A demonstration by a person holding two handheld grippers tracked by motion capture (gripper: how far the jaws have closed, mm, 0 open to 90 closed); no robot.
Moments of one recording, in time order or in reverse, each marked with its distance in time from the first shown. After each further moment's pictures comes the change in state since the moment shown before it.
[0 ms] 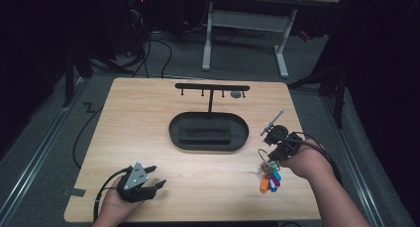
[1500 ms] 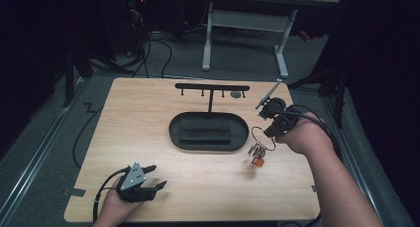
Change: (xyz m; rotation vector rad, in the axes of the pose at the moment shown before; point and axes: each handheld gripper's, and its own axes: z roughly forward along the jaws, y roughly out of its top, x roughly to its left) left arm 0.002 -0.005 0.001 -0.052 -0.033 -0.013; right arm -0.007 0.046 -0.063 -0.056 -0.051 -0.007
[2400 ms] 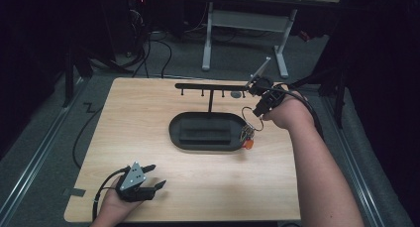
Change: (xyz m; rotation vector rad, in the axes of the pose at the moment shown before) left arm 0.002 -0.001 -0.001 0.003 0.004 0.019; right arm -0.029 0.055 0.010 -0.041 0.002 0.052
